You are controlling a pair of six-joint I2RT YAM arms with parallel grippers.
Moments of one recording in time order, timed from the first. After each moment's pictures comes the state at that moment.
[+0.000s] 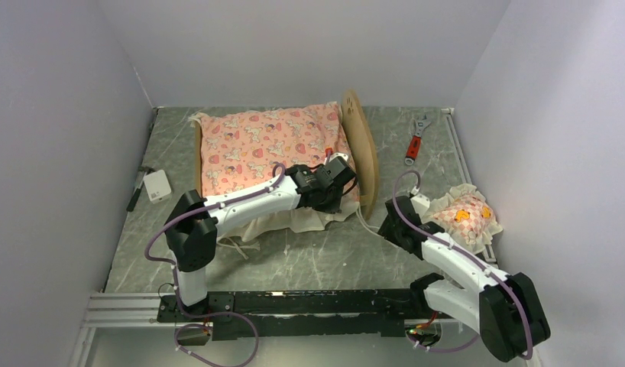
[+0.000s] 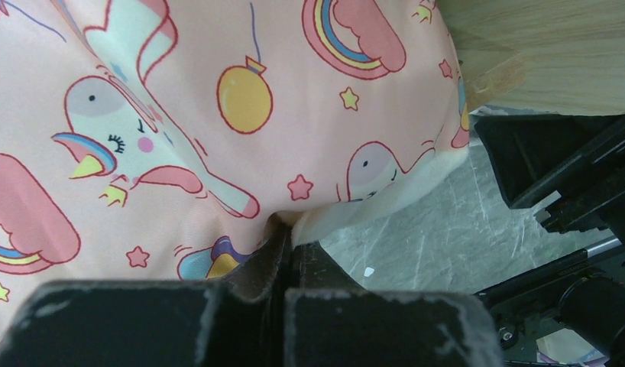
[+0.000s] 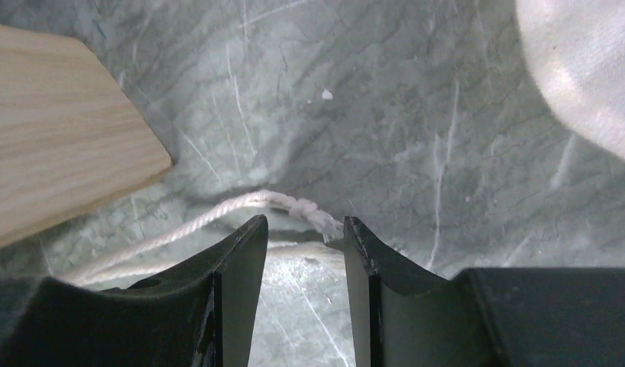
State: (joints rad) left arm -1.01 1.84 1.57 -0.73 -0.22 -0.69; right arm 0.40 1.00 0.39 -0.39 0.32 0.84
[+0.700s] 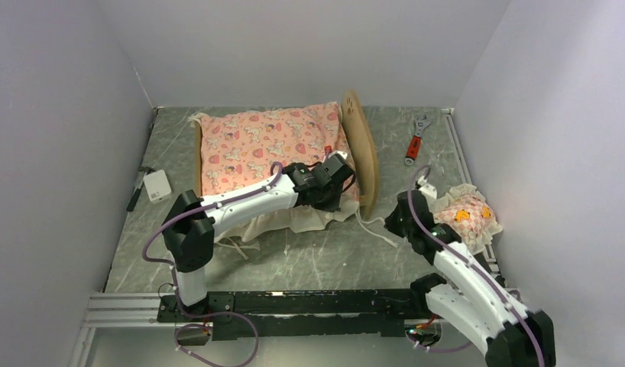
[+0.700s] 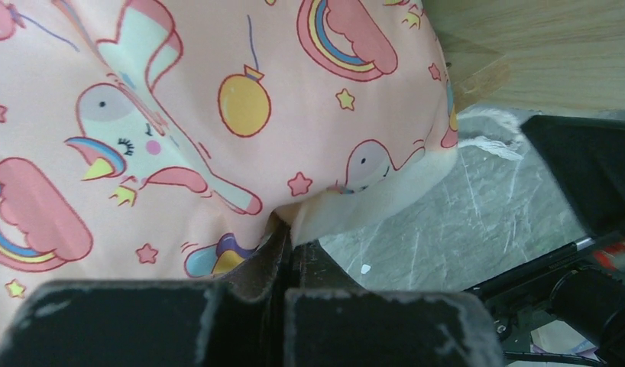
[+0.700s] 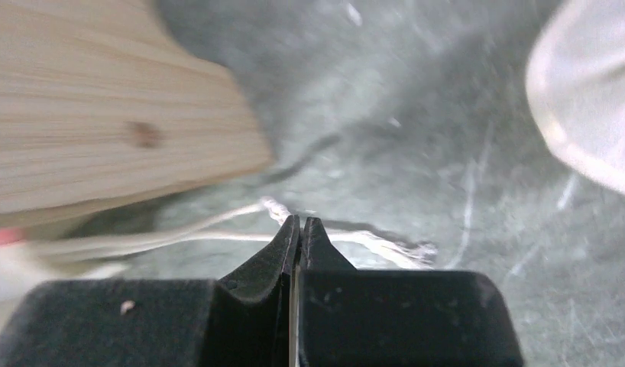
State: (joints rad) left arm -1.00 1.83 1.57 -0.72 -0.20 -0.67; right arm 0.38 0.85 0.45 -0.46 0.27 0.79
